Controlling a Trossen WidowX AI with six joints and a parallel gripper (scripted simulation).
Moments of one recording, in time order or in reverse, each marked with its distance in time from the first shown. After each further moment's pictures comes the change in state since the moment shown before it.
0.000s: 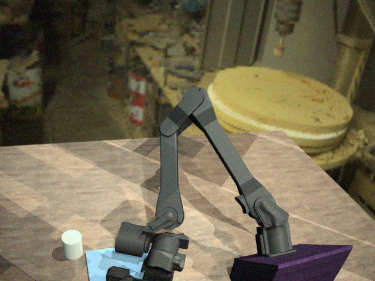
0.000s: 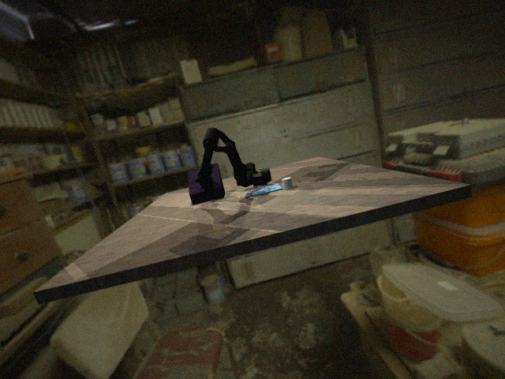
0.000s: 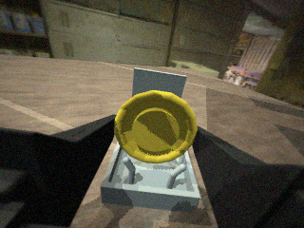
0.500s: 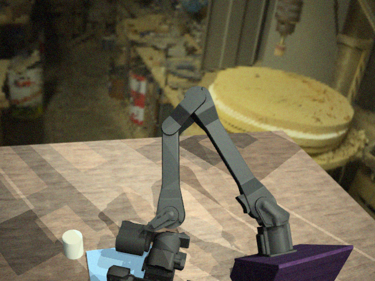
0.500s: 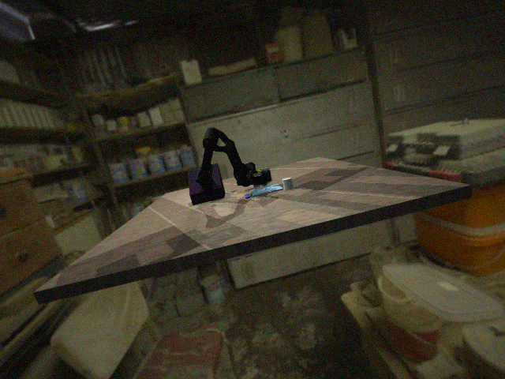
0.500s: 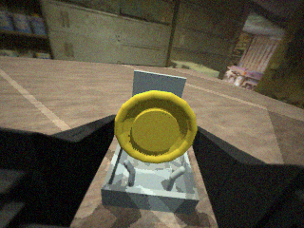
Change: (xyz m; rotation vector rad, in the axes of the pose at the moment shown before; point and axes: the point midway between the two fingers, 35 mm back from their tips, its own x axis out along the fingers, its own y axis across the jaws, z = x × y) arm 0.000 0.000 0.003 0.003 -0.001 0.001
